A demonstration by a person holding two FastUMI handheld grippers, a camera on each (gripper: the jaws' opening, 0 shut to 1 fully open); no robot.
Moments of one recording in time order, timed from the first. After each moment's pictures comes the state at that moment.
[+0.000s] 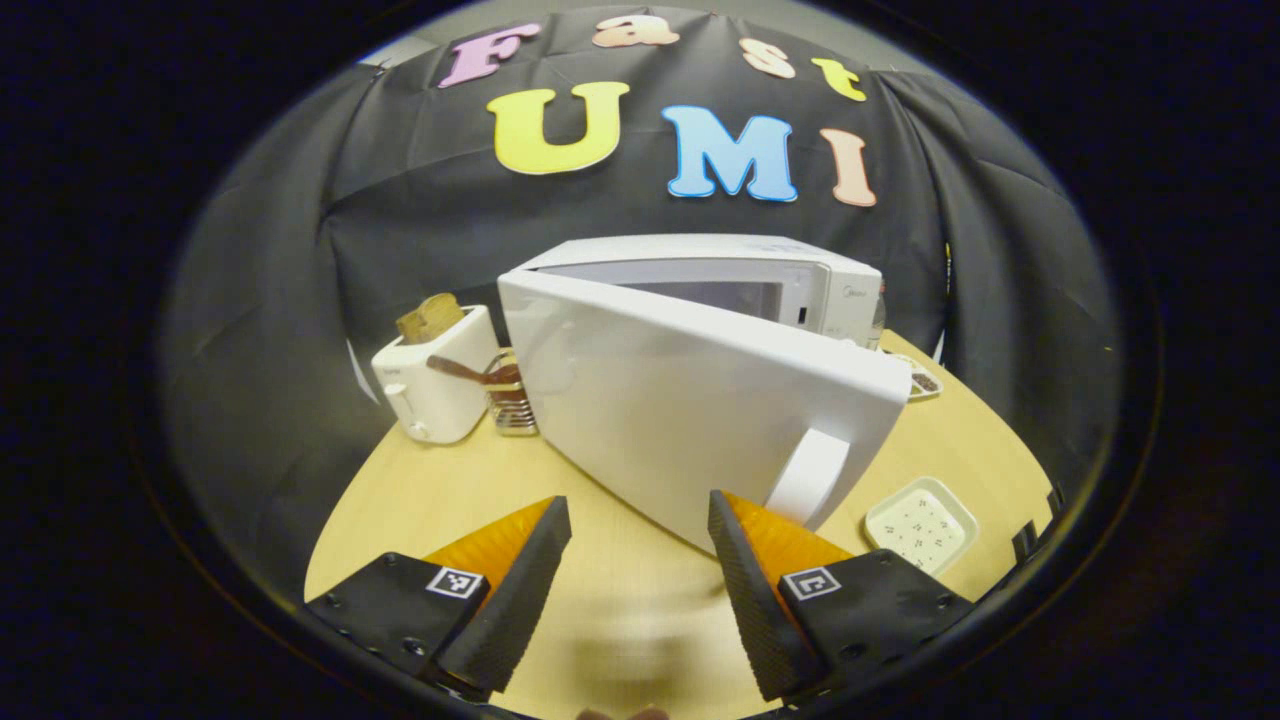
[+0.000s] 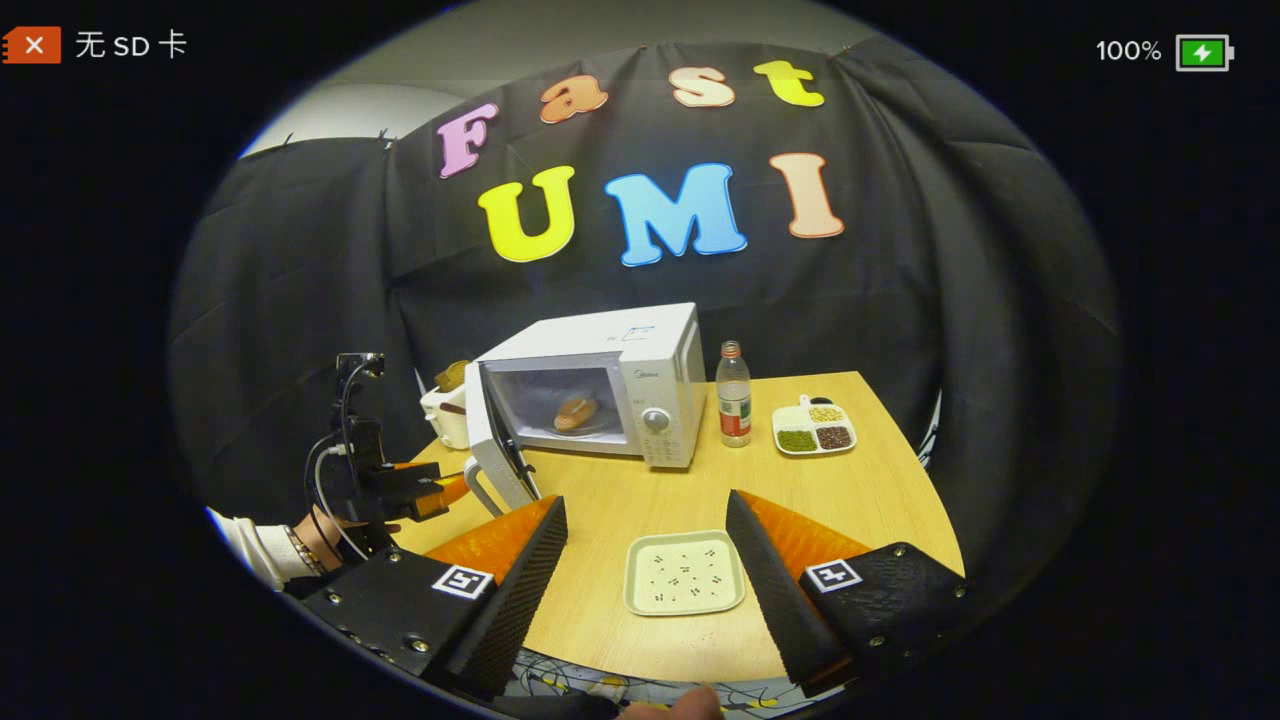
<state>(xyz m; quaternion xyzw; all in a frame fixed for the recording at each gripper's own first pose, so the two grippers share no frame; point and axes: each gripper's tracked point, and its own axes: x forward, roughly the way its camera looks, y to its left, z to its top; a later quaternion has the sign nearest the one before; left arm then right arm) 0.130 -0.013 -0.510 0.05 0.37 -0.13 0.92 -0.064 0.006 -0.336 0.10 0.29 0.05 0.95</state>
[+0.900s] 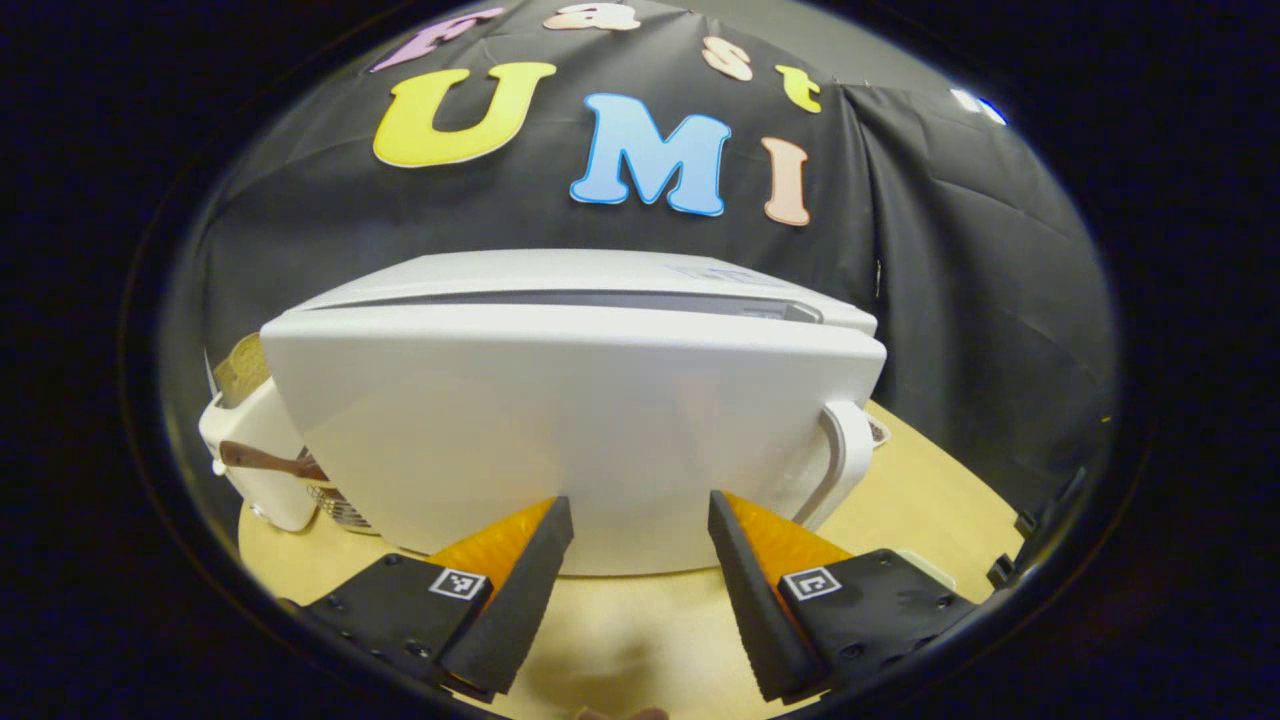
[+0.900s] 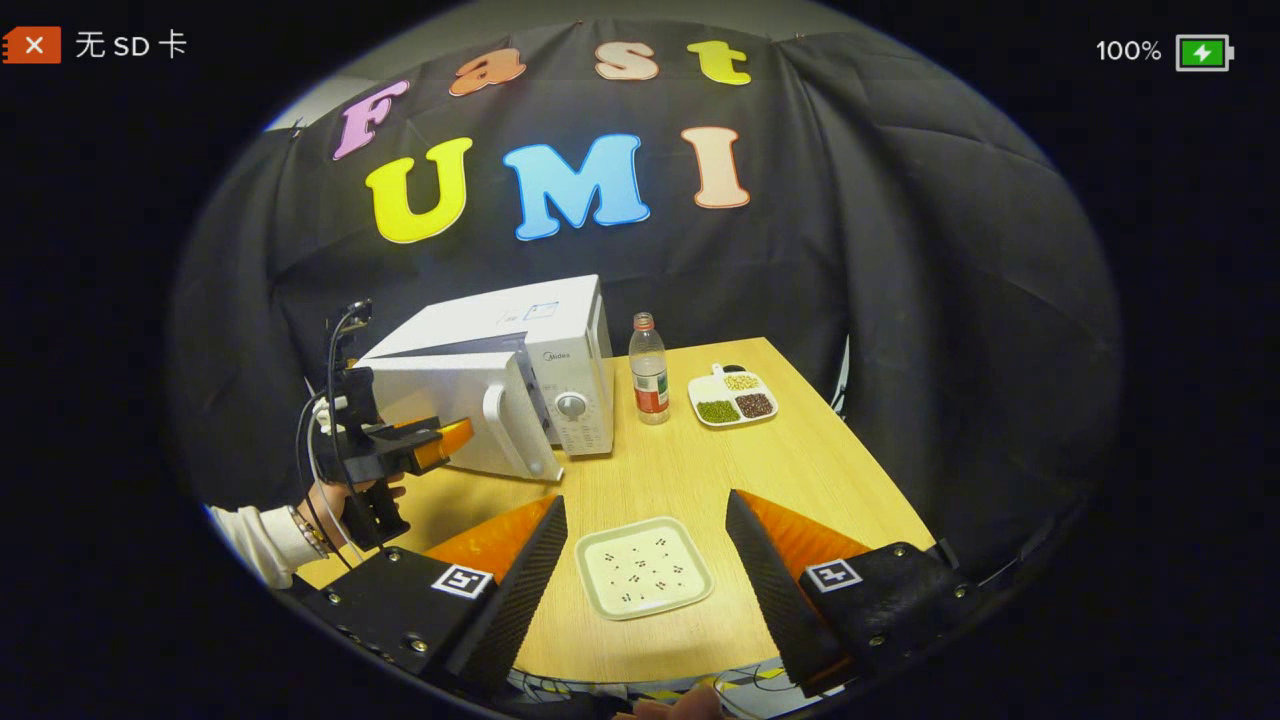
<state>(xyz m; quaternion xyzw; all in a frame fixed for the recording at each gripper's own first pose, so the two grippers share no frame) 0.273 -0.115 -0.561 -0.02 0.34 -0.27 0.90 -0.037 0.010 -0.365 0.09 0.35 -0.11 0.92</state>
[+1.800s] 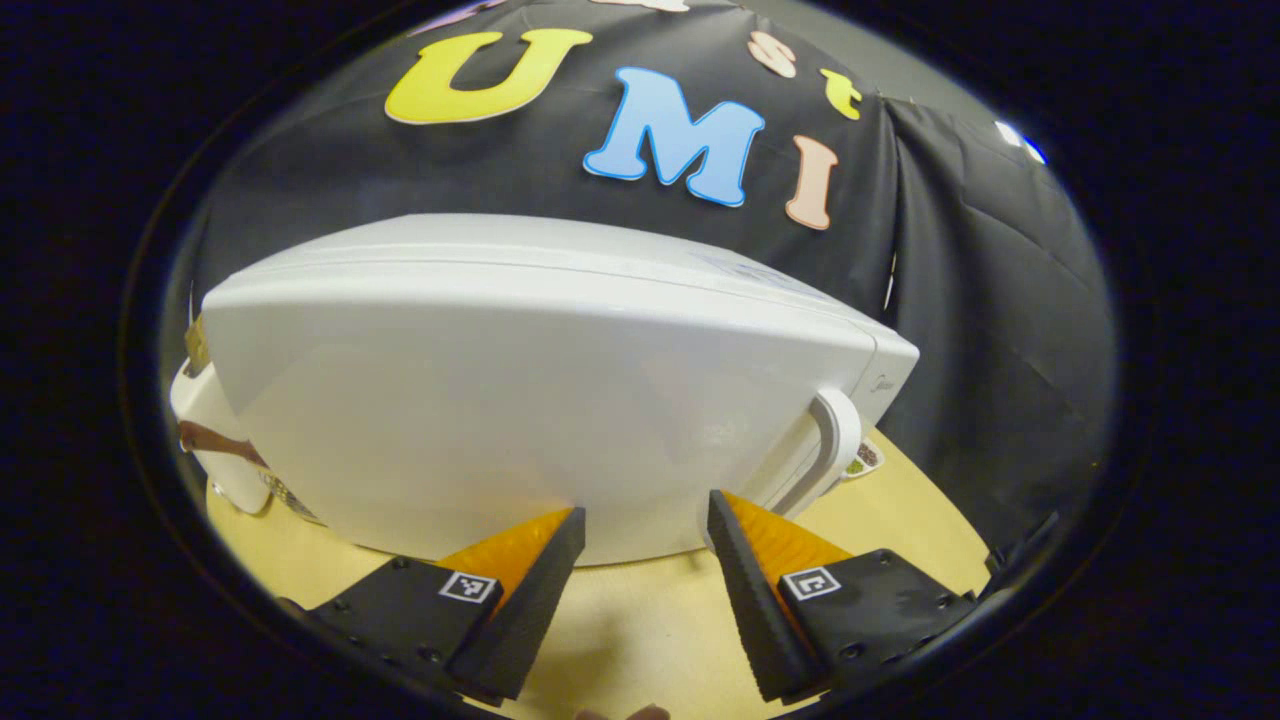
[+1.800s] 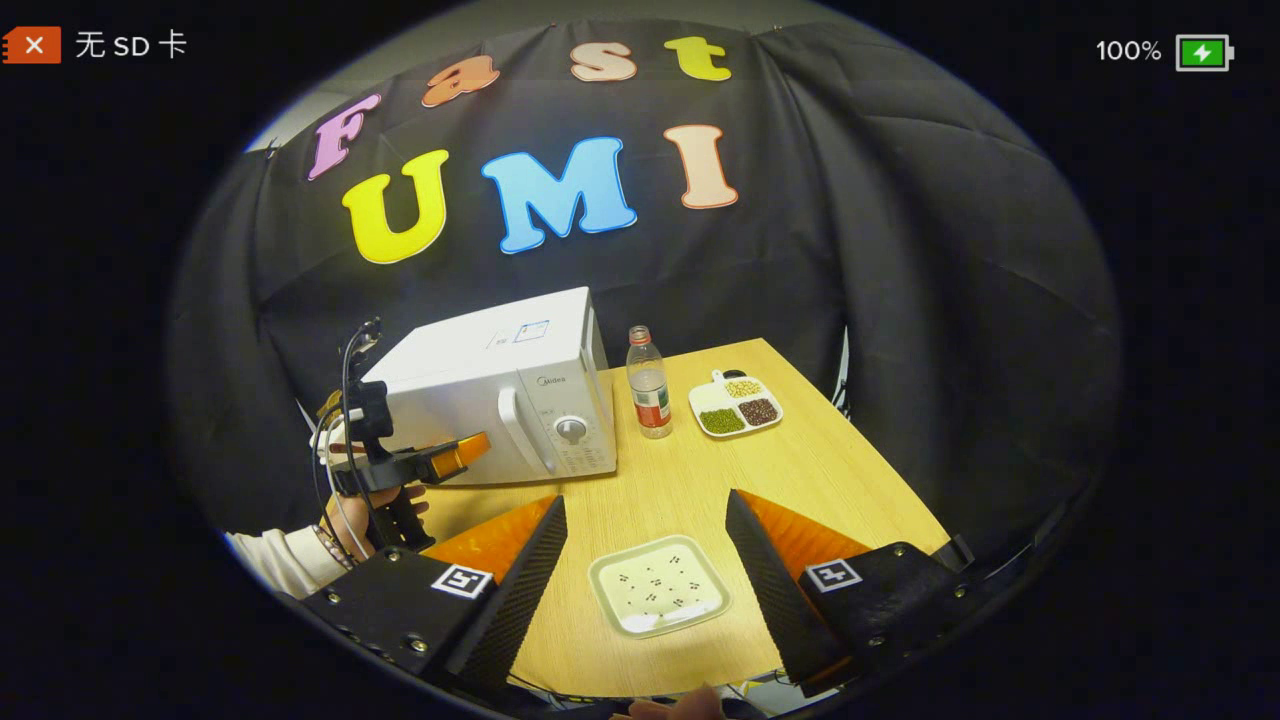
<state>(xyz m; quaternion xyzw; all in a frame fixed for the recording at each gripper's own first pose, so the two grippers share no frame) 0.294 -0.142 -0.584 -0.07 0.38 -0.27 0.88 -0.011 0.010 -0.348 0.13 0.34 -0.13 0.92</state>
